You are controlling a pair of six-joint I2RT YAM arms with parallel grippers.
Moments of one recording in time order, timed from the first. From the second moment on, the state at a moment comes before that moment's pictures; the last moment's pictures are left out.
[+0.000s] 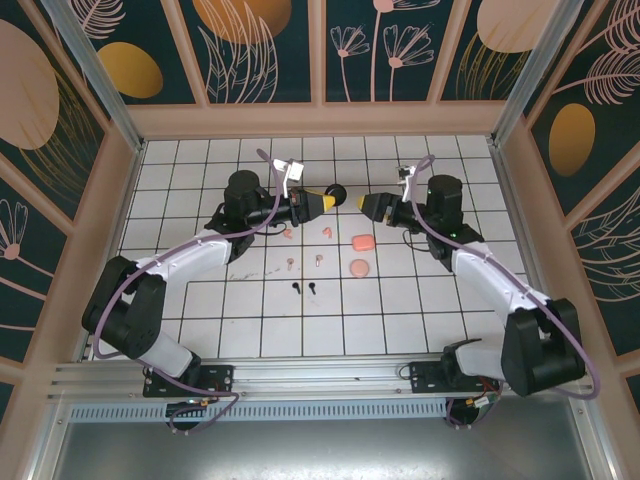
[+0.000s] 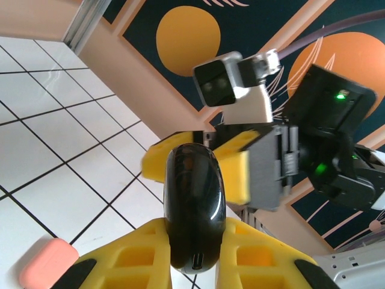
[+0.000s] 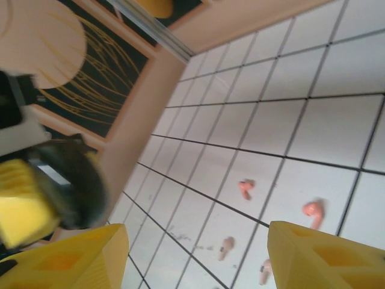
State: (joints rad) left arm -0.52 1.56 0.93 0.55 0.81 -0.69; right arm 0.29 1.25 0.78 0.16 -0.72 0.60
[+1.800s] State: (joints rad) left arm -0.52 1.51 0.91 0.67 0.88 -0.76; right arm 0.33 1.20 0.73 0.38 -0.78 0.81
